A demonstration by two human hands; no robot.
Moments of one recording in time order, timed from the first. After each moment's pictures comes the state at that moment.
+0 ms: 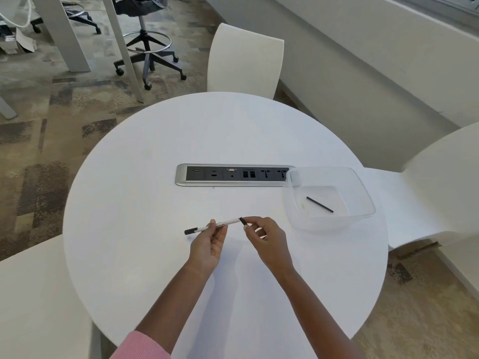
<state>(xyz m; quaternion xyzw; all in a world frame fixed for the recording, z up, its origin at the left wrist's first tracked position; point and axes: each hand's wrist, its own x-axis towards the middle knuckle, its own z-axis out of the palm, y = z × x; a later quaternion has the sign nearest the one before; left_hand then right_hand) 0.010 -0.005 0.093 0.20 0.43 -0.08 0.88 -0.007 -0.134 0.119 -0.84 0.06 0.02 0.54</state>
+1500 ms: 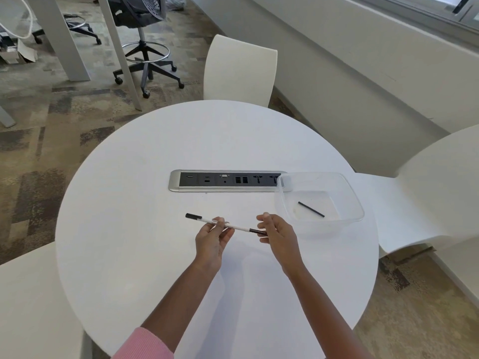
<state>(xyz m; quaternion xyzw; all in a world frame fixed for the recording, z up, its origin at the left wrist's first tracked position) 0.011 -0.035 0.105 0.36 0.32 -0.06 0.87 0.001 -0.168 0.134 -0.77 0.16 0.05 0.61</state>
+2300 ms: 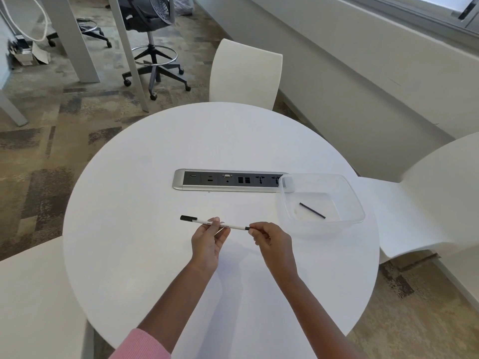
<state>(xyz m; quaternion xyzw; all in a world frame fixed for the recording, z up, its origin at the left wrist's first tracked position) 0.000 -0.029 0.111 0.34 0.33 -0.03 0.88 -0.016 -0.163 0.124 -0.86 0.03 -0.01 0.51</state>
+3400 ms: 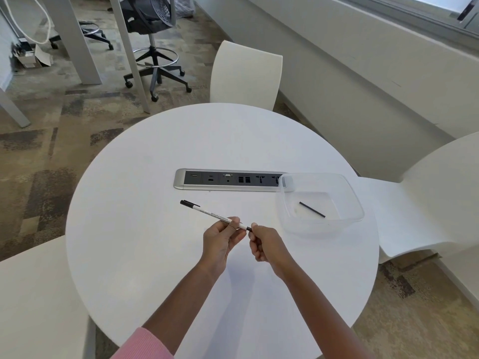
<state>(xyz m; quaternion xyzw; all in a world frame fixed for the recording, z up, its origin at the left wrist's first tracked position) -0.010 -0.042 0.119 0.44 0.24 -0.09 0.86 -0.011 -0.157 0.140 -0.73 0.14 0.23 0.62</state>
